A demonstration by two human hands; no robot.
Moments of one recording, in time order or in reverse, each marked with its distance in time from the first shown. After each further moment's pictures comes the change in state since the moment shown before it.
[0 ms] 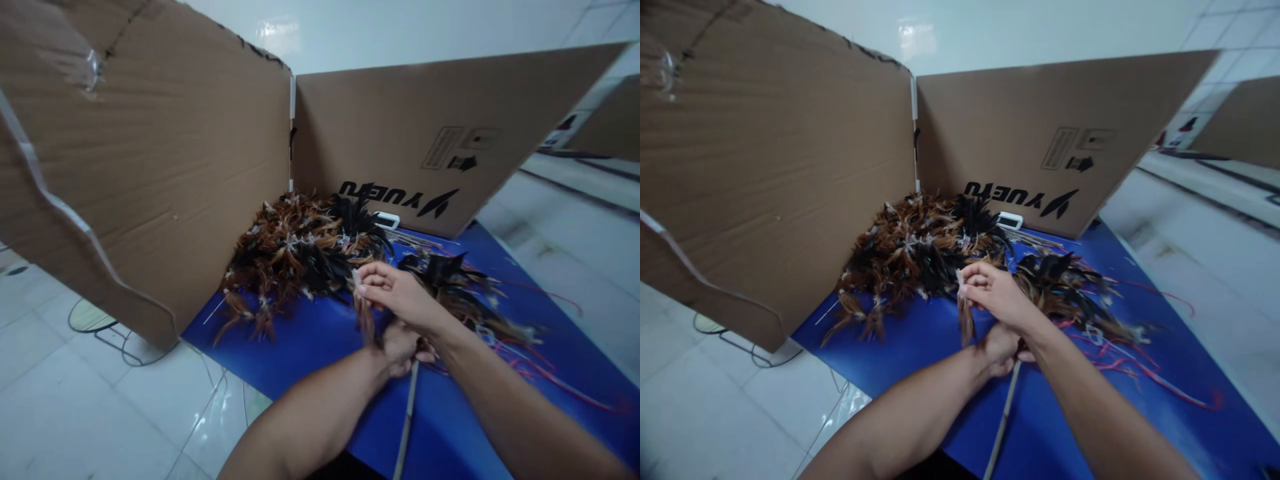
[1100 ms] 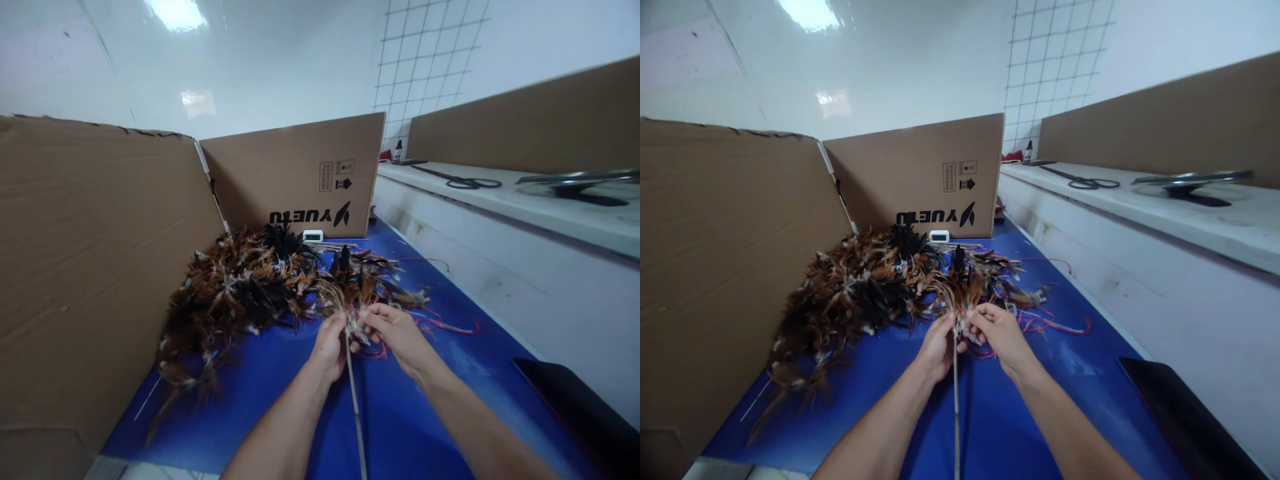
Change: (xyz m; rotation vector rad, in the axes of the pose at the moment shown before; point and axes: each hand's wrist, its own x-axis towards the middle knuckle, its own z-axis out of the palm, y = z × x) left_hand -0.011 0.018 0.010 0.051 -0.093 0.005; right_hand -0.093 0.060 -0.049 0.368 0.630 0.152
